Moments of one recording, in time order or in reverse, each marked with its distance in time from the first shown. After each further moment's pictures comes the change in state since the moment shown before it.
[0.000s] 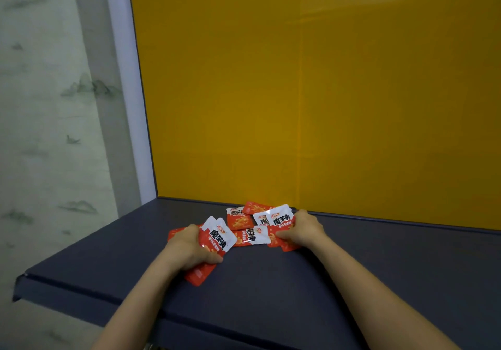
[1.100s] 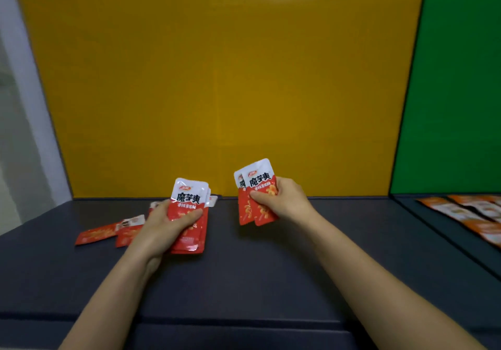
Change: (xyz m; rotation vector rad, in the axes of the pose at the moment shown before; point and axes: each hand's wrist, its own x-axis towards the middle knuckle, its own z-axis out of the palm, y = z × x) left_hand -0.042 0.091 0.056 -0.875 0.014 0.217; right_hand -0.077 0.057 -0.110 0.380 0.175 -0.177
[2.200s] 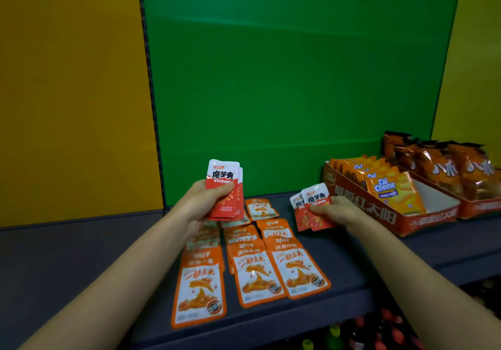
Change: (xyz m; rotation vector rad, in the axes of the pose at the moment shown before) left_hand -0.130 0.103 0.542 -0.140 -0.502 -0.070; right_hand -0.098 0.324 -0.540 0.113 0.291 0.502
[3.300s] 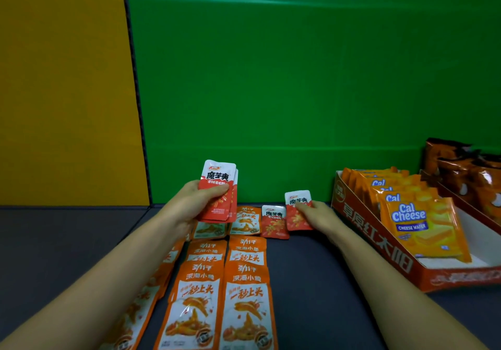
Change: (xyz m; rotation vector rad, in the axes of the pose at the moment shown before) left_hand 0.054 -0.005 0.062 0.023 0.182 -0.039; right_hand 0.113 0.005 0.001 -0.363 -0.141 -0.205
